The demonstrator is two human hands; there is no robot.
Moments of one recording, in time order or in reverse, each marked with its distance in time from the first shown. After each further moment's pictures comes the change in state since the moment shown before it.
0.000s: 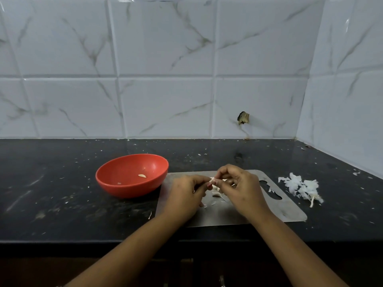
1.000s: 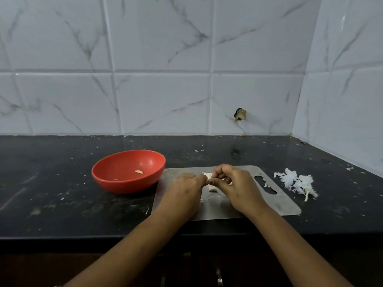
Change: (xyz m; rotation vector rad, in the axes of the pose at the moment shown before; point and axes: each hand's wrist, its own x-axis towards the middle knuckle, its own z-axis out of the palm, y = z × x) left_hand -0.005 0.006 -0.003 0.723 -0.072 0.210; right_hand 0.001 0.006 -0.003 -0.284 -0.102 0.024
